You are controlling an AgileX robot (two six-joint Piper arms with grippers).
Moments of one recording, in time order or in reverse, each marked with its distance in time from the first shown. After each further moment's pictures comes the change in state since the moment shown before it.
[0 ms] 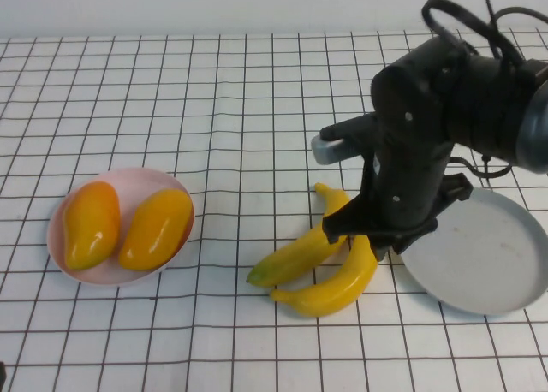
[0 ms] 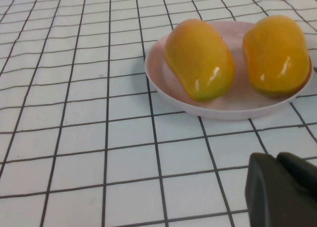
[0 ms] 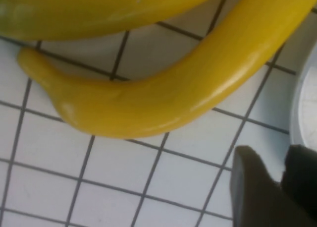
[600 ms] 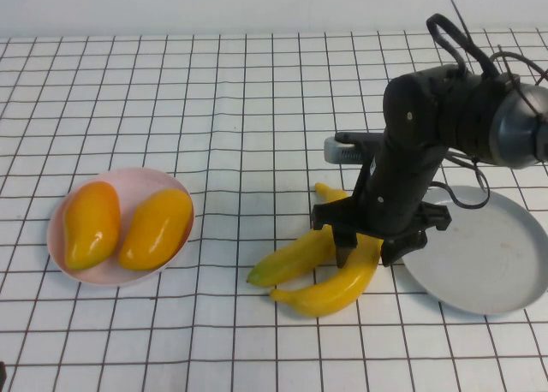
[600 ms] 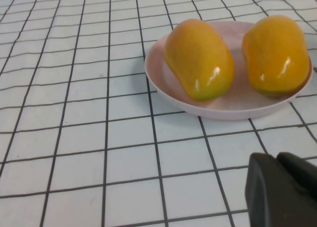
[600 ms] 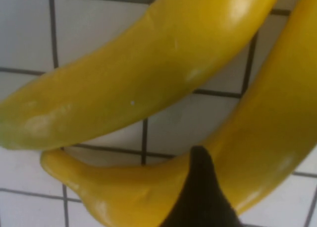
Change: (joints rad) right arm -0.118 0.136 -0.001 0.238 -0.128 0.055; left arm 0.000 0.000 0.000 0.000 0.000 0.000
